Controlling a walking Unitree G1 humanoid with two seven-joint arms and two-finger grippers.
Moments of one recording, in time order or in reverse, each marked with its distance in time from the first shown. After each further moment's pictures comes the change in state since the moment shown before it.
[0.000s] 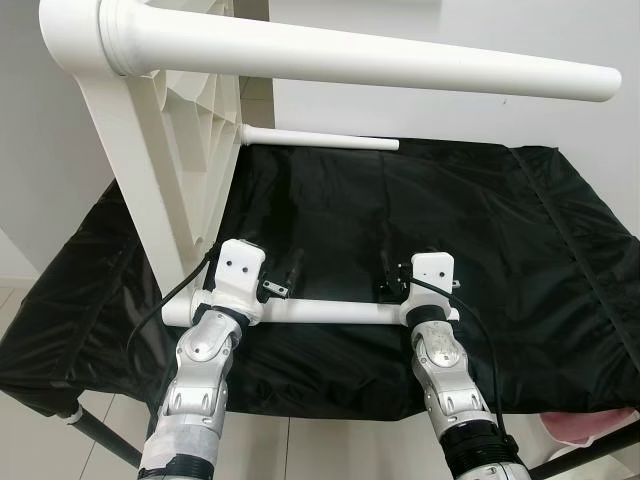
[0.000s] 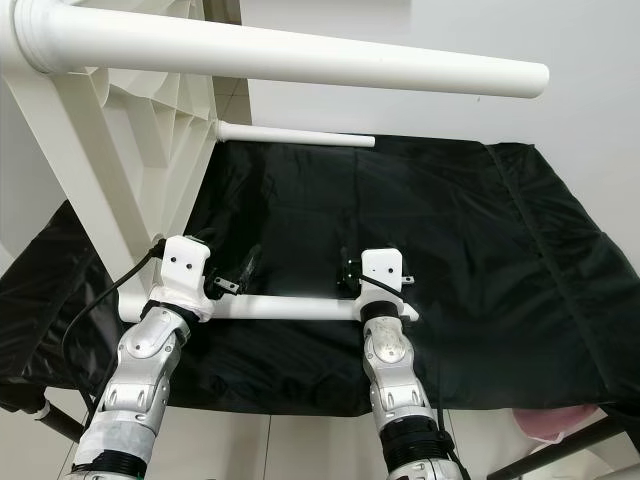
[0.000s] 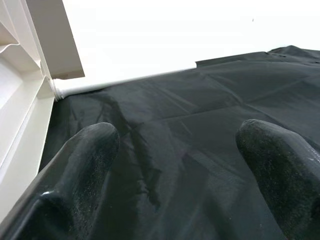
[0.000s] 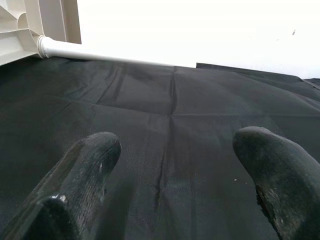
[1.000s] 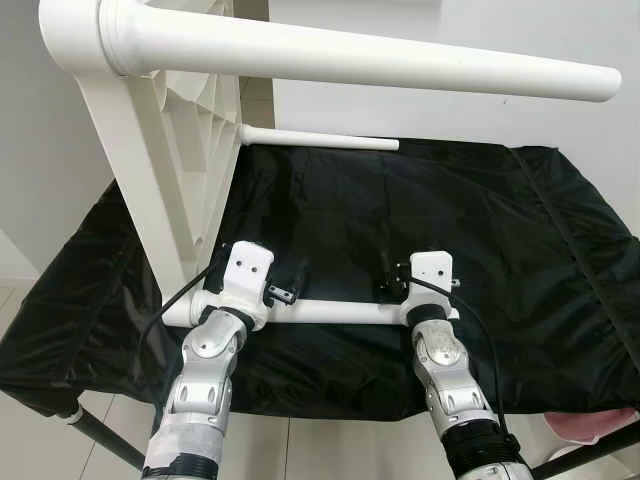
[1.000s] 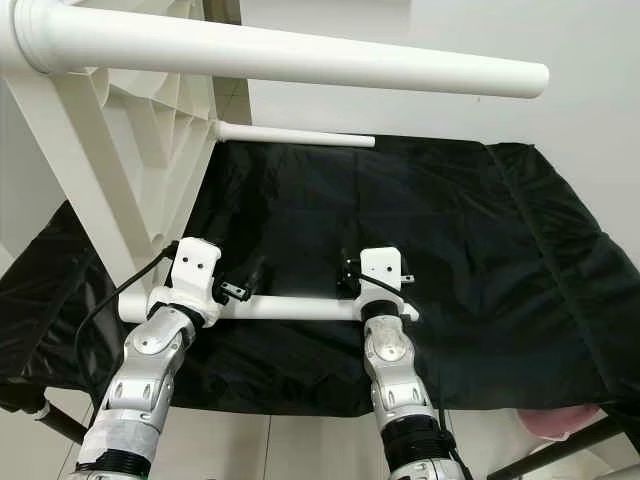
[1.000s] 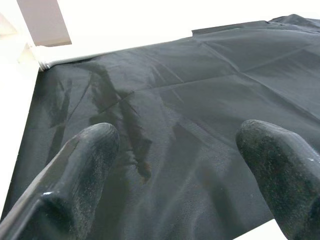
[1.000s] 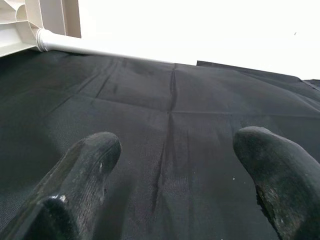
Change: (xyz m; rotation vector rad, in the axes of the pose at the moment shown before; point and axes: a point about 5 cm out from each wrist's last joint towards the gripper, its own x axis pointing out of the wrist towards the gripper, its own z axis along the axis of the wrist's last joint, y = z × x) left arm 0.002 -0.006 -0.008 -0.022 0.123 -0.011; right arm 0.001 0.000 0.001 -0.026 0.015 0.006
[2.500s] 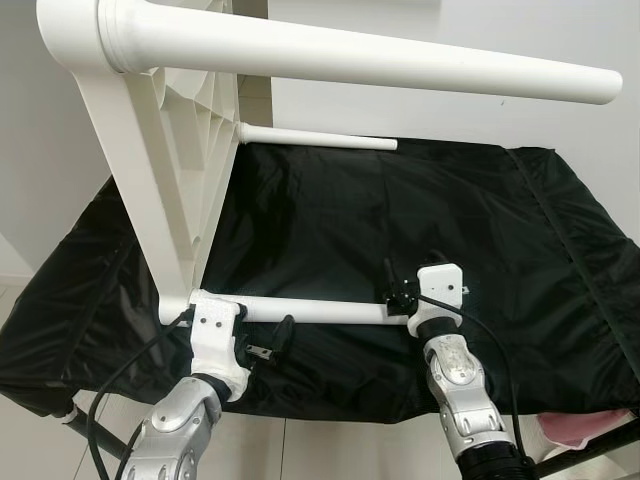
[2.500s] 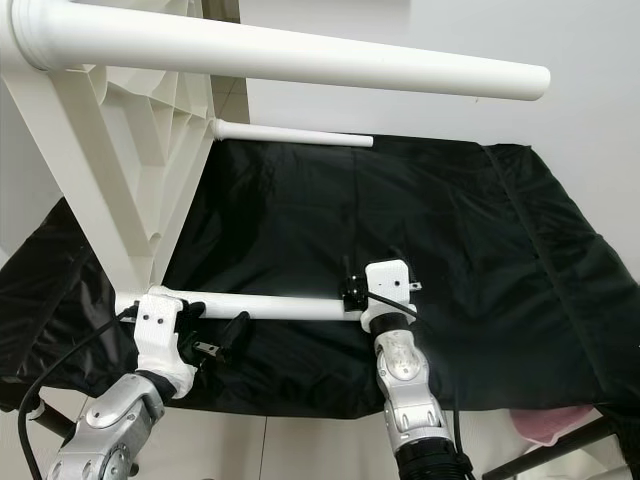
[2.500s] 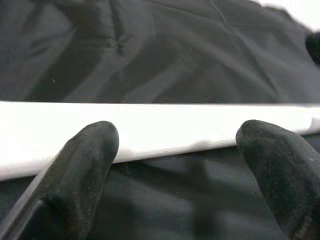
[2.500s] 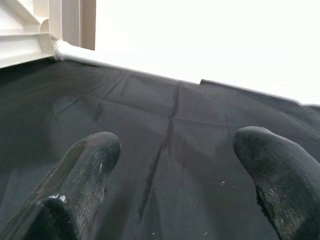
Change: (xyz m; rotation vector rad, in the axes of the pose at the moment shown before) left arm -0.074 -0.014 -0.010 -0.382 0.178 -0.013; right arm -0.019 -0.013 0.004 -0.051 -0.102 0.044
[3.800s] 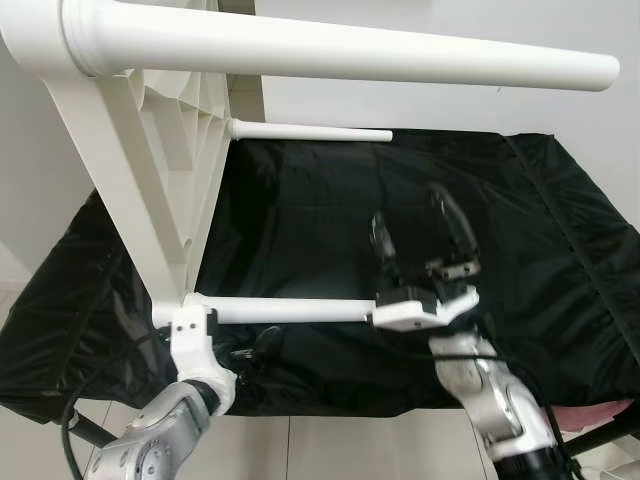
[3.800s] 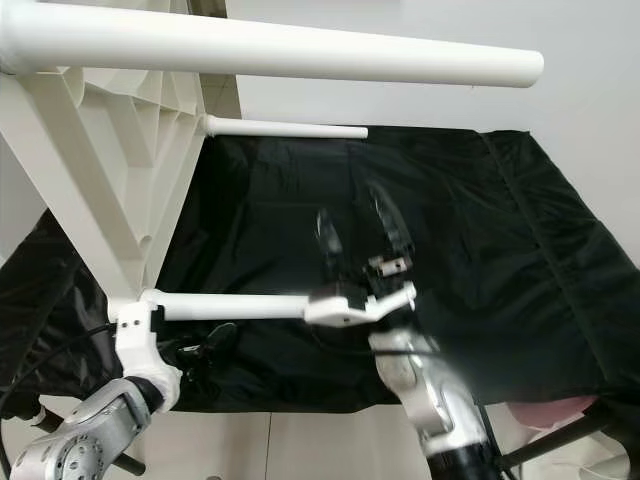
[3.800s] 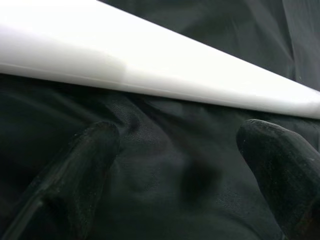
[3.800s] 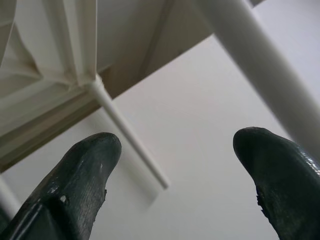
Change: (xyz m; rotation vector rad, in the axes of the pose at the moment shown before) left arm -0.013 0.004 -0.006 -0.250 0.199 0.056; right arm -0.015 0.022 0.108 -0.729 -0.840 0.007
